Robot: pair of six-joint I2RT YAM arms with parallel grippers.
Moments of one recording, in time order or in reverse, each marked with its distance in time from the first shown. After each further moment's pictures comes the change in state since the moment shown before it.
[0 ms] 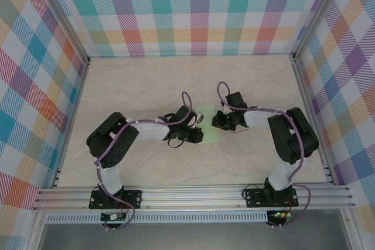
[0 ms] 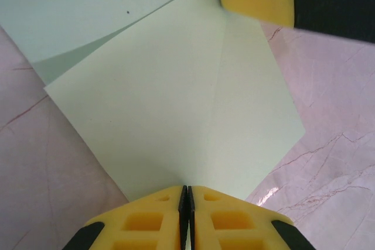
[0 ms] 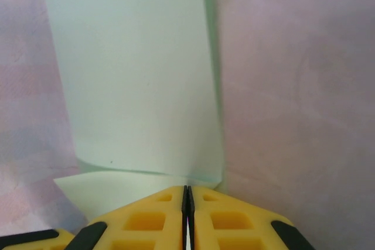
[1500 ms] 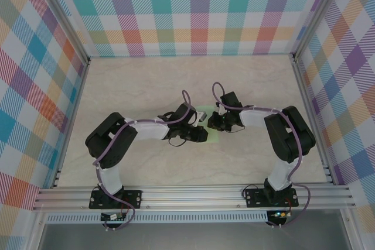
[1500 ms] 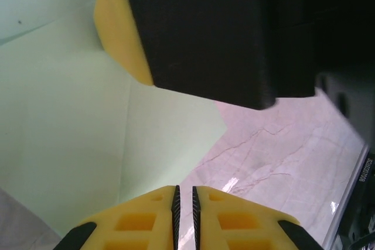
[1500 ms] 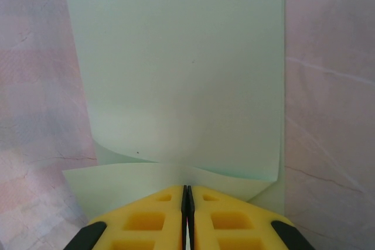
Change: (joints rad) left arm 0.009 0.002 0.016 0.056 0.171 -0.057; right arm 0.064 0.024 0.037 -0.036 -0.019 0.027
